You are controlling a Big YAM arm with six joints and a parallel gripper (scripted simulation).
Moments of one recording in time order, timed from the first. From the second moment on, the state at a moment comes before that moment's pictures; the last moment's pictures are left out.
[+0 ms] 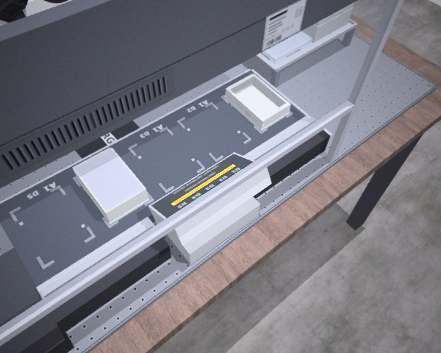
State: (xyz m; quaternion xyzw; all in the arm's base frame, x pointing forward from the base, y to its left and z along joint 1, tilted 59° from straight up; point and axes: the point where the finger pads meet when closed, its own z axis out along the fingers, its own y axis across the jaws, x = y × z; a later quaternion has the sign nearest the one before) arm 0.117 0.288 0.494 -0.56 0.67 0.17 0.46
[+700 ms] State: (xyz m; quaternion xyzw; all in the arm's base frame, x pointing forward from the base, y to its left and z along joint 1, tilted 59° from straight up) arm 0.165 0.260 0.501 -0.57 0.67 0.16 0.46
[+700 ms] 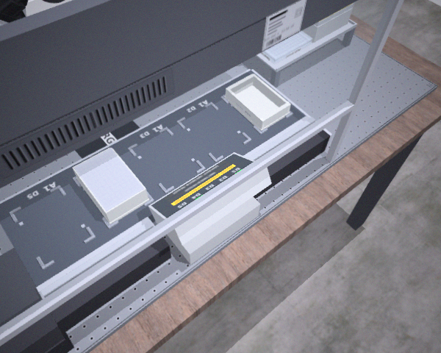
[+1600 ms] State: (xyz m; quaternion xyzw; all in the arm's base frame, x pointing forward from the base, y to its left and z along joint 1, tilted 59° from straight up) arm 0.176 0.185 0.406 -0.56 0.67 0.17 0.45
